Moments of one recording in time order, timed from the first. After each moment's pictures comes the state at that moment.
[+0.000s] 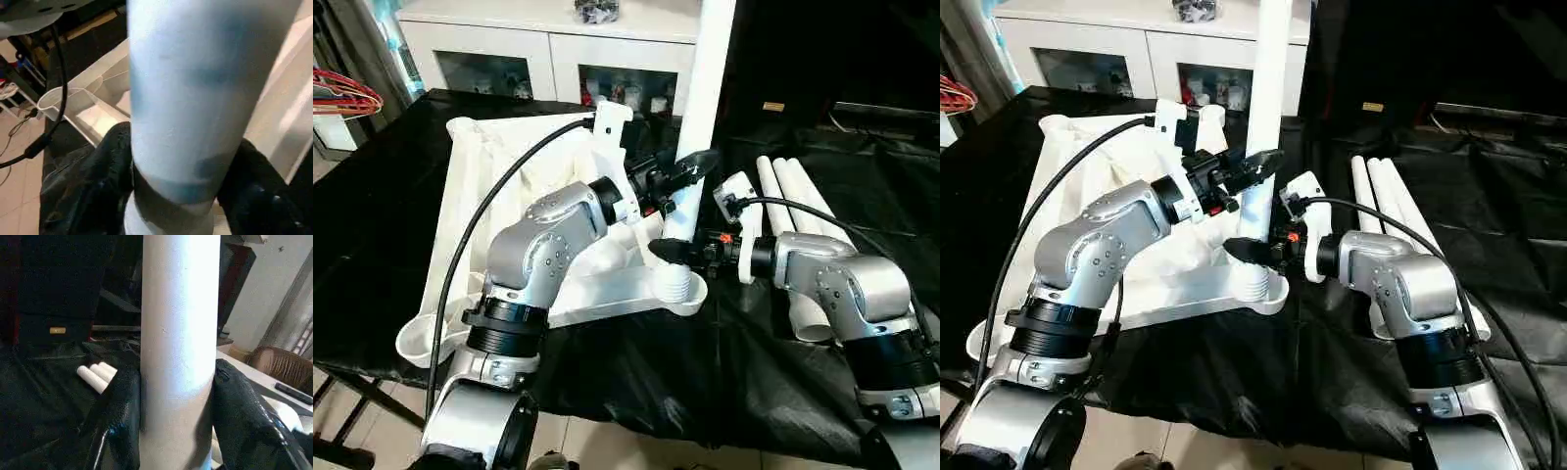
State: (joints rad) left arm -0.72 0.05 -0.03 0.15 -0.49 0.58 -0.57; right arm -0.55 -0.37 0.11 0.09 0.44 0.84 0.84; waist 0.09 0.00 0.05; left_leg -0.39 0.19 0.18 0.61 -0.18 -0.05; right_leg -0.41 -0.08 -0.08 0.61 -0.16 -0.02
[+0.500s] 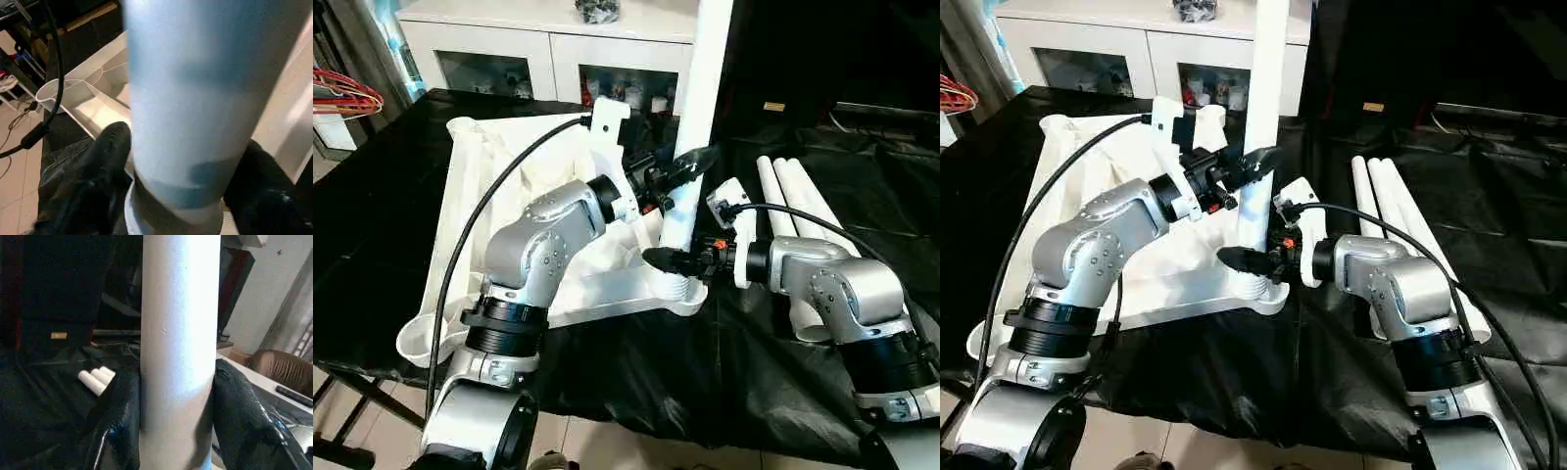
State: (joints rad) left arm -0.72 0.05 -0.03 0.13 -0.49 0.59 -0.58; right arm -0.55 -0.37 0.12 0.10 0.43 0.84 0.84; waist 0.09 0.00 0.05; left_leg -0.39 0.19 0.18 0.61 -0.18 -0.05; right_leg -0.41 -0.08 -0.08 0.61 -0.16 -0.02
